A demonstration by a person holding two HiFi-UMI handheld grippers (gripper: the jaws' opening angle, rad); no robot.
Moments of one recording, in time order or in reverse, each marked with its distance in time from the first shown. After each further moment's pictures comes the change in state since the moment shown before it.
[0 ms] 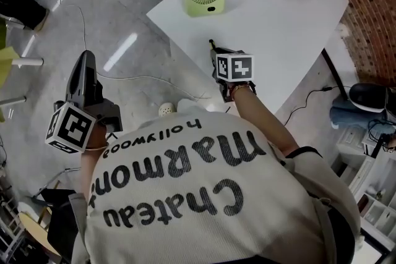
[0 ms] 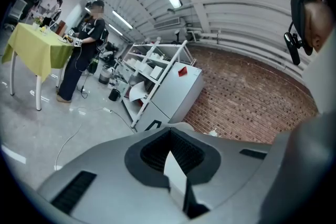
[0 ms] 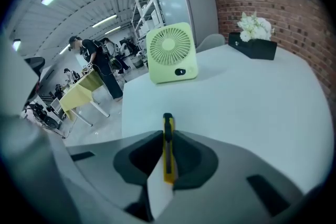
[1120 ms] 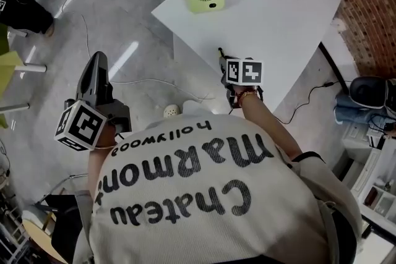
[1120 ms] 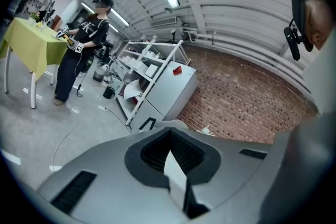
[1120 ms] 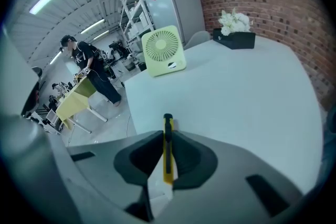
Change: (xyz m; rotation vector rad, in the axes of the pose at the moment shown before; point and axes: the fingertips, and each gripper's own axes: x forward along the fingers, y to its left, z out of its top) left arm -0.016 -0.001 -0.015 0.004 0.021 -0.063; right arm -0.028 -0.003 -0.042 0.128 0.017 -0.046
